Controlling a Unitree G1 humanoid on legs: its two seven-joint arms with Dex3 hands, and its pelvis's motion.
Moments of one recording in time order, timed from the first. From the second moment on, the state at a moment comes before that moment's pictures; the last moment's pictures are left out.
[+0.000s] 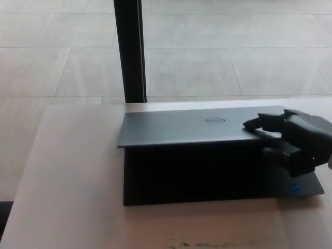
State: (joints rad) left_arm 0.13 0.39 0.76 0.21 -0.46 0.51 0.00; right_arm -0.67 -0.72 0.52 0.62 -0.37 -0.33 0.14
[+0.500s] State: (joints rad) left_arm 0.11 0.40 0.75 0.20 -0.47 0.51 0.00; right_arm -0.49 -0.69 0.50 0.72 -0.50 -0.34 -0.01
